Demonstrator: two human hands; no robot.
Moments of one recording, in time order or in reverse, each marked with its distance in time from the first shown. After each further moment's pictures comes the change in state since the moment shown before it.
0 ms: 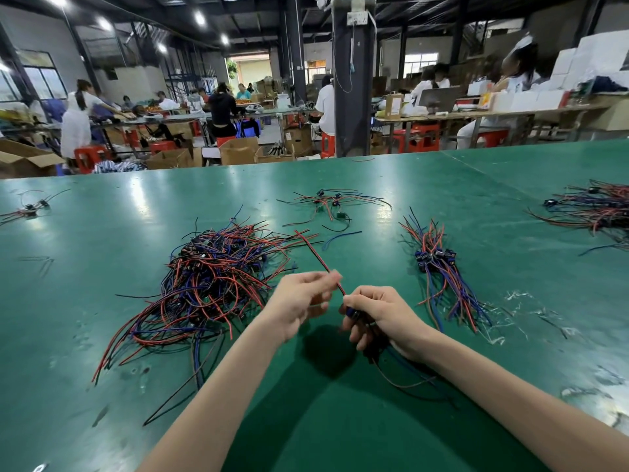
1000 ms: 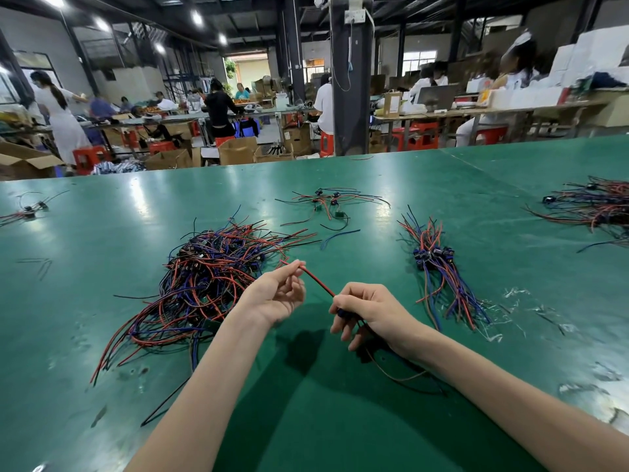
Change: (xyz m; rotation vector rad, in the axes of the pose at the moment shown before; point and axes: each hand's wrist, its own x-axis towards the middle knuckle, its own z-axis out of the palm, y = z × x) left_hand 0.017 0.010 -0.028 -0.652 0.142 -0.208; right_hand -0.003 -0.007 0.005 -0.082 -0.085 -0.023
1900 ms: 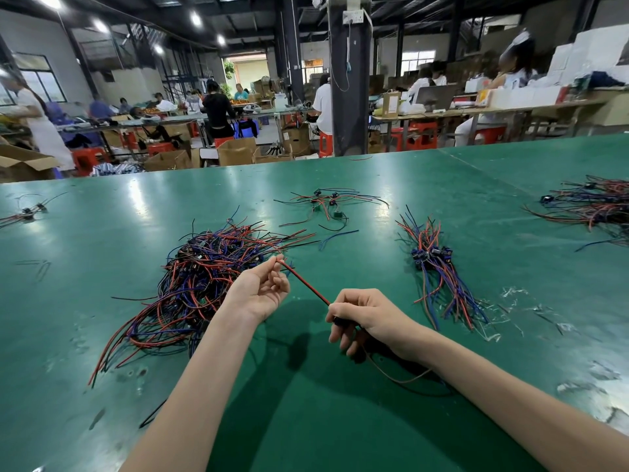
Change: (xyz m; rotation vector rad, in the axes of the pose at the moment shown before) left_hand 0.000 0.014 -0.008 -0.168 0.038 0.065; right_hand -0.005 0.002 -0.001 0.020 -0.079 0.044
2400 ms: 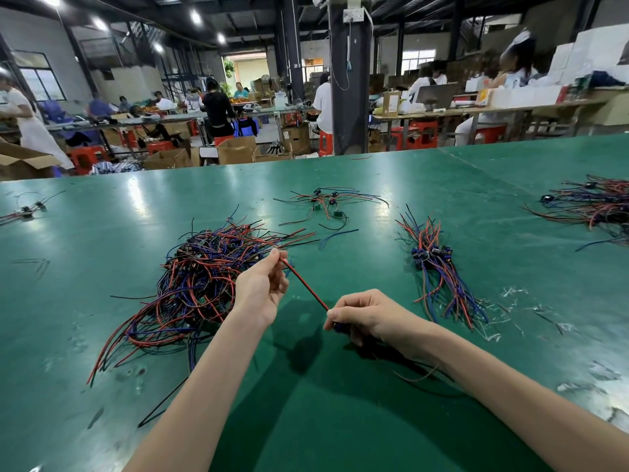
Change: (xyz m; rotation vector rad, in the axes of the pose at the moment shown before) left_hand -0.005 -0.015 0.005 0.282 0.083 0.291; right_hand 0.000 -0.002 -0.008 -0.130 -0.060 0.006
